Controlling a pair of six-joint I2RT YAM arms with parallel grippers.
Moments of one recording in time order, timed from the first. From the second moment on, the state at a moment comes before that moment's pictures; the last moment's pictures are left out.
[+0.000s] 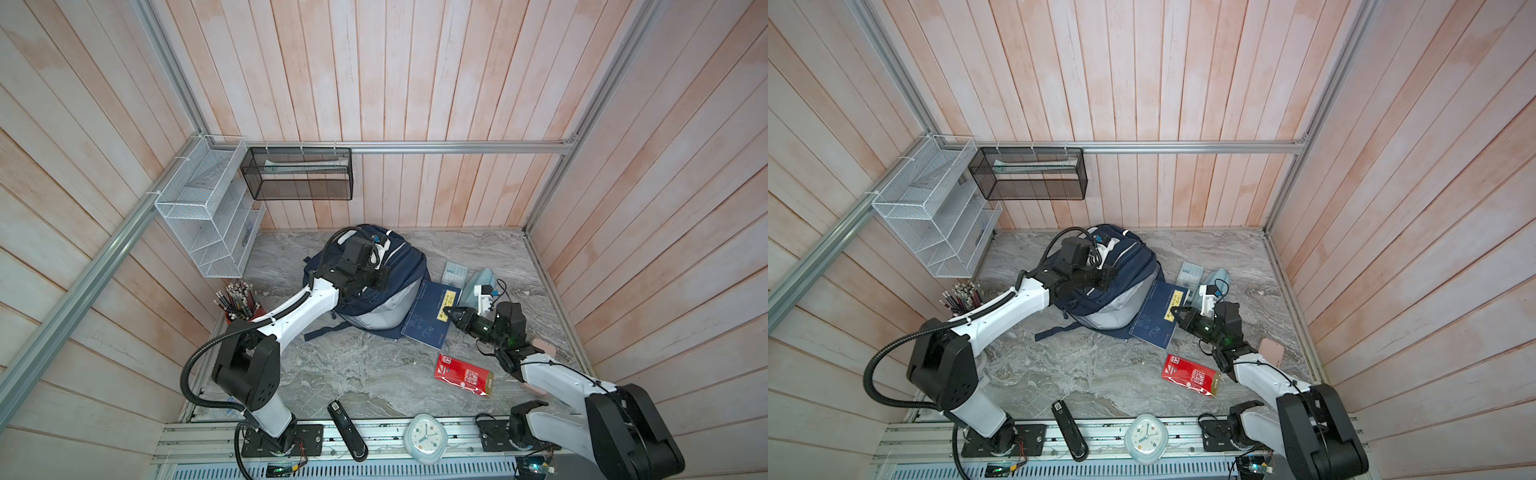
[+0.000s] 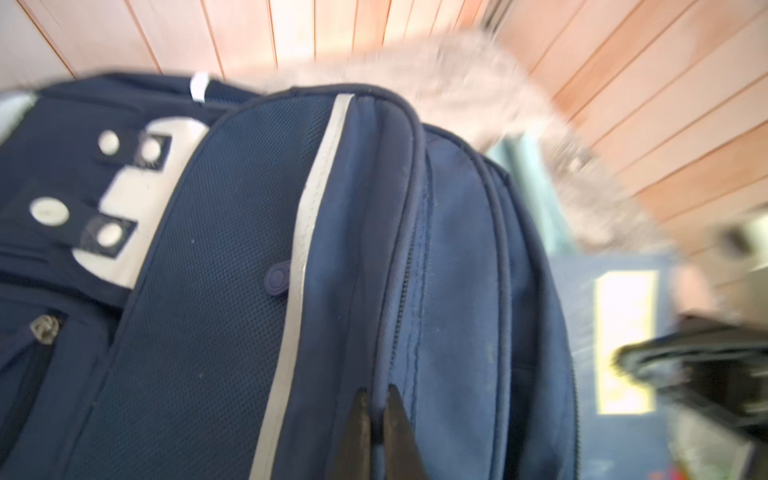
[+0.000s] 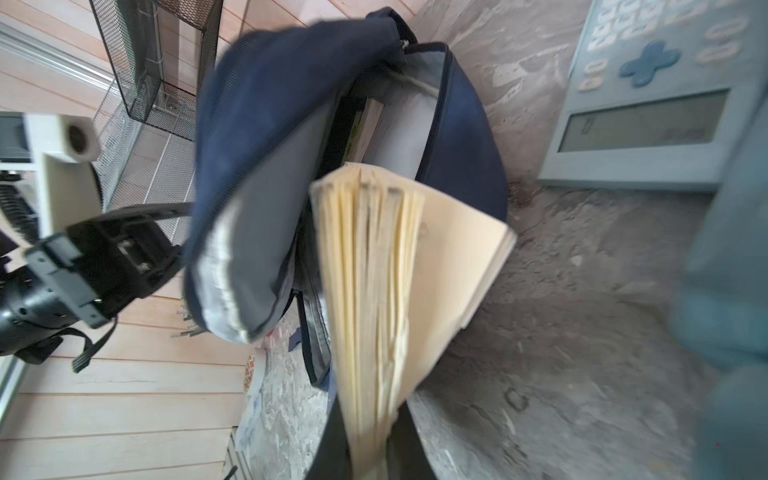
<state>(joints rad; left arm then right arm) -0.51 1.63 1.33 -0.32 0.26 -0.15 0.31 1.22 0.32 0.55 -0.49 0.92</state>
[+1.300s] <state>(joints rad) -0.38 1.59 1.11 -0.05 0.53 -0.49 0.58 1.64 0.71 0.54 -0.31 0.94</state>
